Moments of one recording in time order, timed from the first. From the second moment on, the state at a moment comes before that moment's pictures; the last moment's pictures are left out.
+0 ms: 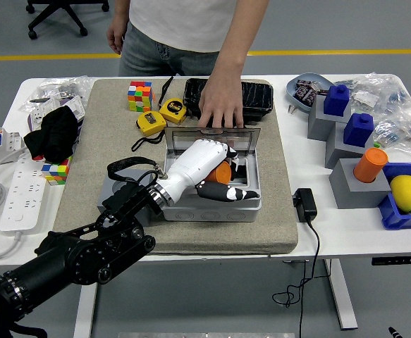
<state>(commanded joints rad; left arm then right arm) -0.61 0.01 -0.60 -0.90 1.85 0.44 -0.29 0.12 -0.07 1.70 0.18 -1.59 -0.01 -0.15</state>
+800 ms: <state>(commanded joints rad) -0.61 0.02 -0.62 -0.95 1.86 0.44 -0.29 0.12 -0.07 1.70 0.18 -1.59 0.00 -0.15</state>
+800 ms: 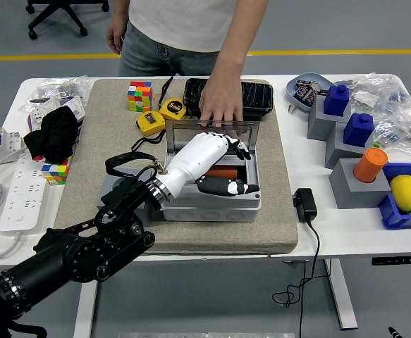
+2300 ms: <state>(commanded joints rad) -0.64 0.06 -0.82 -1.28 2.22 0.08 0.25 0.11 -0.06 1.71 0.18 -1.60 0.00 -0.15</state>
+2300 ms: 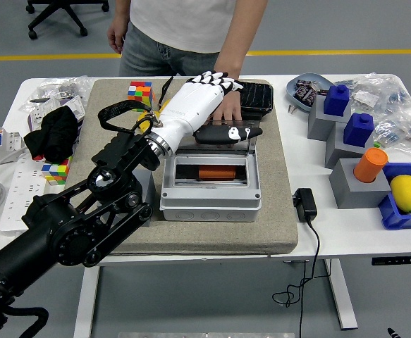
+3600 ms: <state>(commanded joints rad) -0.63 0.08 -0.80 -1.39 2.17 -0.16 0.37 0.12 -0.07 1.70 0.18 -1.58 -0.01 -0.16</state>
